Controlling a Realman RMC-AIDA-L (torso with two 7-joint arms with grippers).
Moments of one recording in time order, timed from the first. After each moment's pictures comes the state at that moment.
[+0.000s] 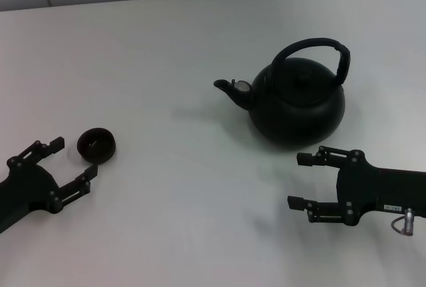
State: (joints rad) left arm -0.34 -2.07 0.43 0.28 1.91 1.35 -0.62; right arm 0.29 2.08 -0.66 -0.51 -1.99 -1.61 0.86
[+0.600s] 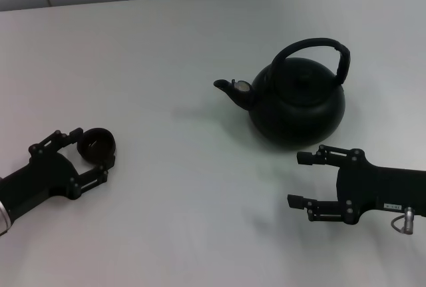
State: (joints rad) left arm -0.41 -2.07 0.46 0.23 1.91 1.26 -0.62; right arm 0.30 2.08 -0.66 -0.51 -1.99 -1.61 0.87
